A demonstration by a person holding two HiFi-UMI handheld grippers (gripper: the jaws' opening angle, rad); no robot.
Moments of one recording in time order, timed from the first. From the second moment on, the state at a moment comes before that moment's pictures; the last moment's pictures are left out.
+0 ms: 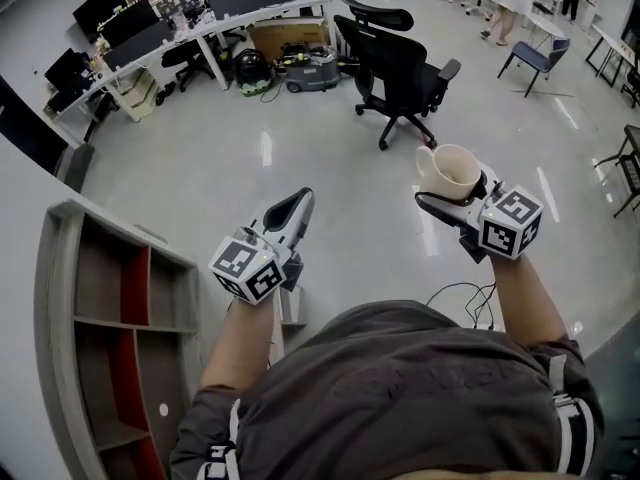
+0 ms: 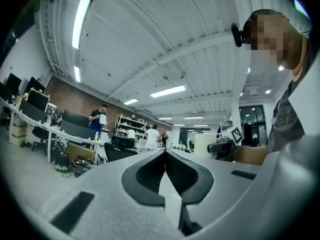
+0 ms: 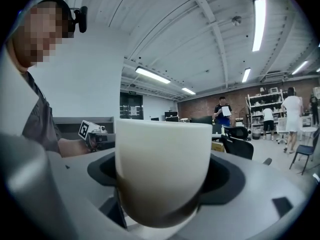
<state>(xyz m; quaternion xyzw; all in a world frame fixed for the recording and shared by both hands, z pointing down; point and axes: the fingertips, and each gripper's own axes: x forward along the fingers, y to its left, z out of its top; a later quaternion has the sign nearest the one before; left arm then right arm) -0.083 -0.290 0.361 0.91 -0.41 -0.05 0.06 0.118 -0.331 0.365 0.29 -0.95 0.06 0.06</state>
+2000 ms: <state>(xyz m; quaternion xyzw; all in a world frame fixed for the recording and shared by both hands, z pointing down) -0.373 0.053 0.351 0.45 -0.89 -0.07 0.00 -0.372 -0.141 0.323 -0.35 -0.93 -0.03 0.07</state>
